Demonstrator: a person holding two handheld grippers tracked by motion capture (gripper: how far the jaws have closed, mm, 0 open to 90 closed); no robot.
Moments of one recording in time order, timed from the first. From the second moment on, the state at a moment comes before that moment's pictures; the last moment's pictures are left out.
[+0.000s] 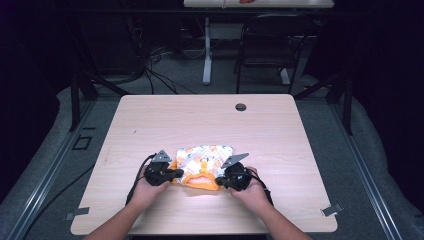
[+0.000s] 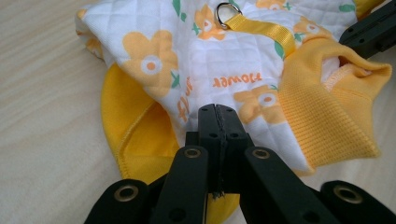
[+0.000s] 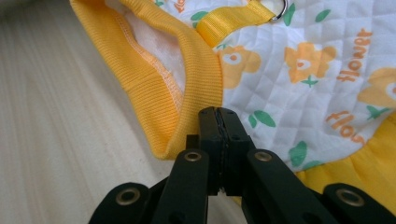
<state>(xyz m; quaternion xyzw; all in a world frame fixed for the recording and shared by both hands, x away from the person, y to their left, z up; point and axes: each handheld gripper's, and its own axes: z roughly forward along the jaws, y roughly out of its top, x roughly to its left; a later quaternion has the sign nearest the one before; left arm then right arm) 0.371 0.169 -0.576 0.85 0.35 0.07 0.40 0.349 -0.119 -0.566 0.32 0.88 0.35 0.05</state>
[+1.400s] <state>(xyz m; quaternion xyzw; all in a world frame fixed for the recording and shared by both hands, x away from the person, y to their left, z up) 0.401 0.163 -0.575 0.83 0.39 0.08 0.39 0.385 -0.118 -0.564 0.35 0.87 0.34 0.07</state>
